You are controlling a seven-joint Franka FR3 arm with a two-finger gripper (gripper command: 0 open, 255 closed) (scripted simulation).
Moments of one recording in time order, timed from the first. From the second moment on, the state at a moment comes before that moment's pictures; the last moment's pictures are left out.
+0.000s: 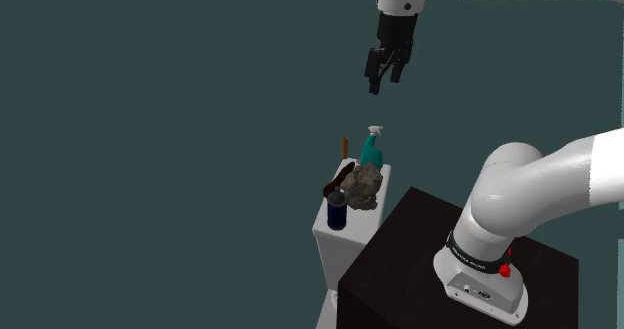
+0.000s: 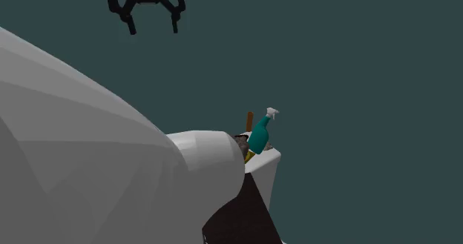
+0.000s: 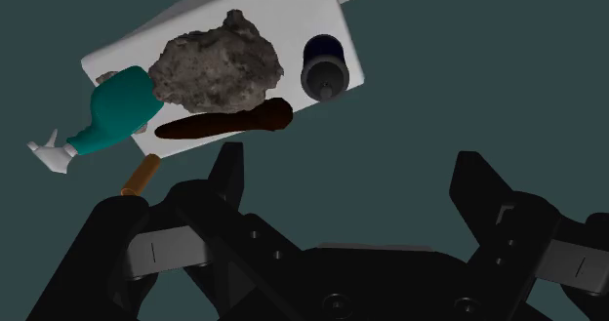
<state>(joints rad) 0.01 -0.81 -0.01 -2.27 -0.03 1.54 0.08</state>
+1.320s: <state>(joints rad) -0.07 -0.72 -0.44 -2.65 -0.14 2.20 -0.25</state>
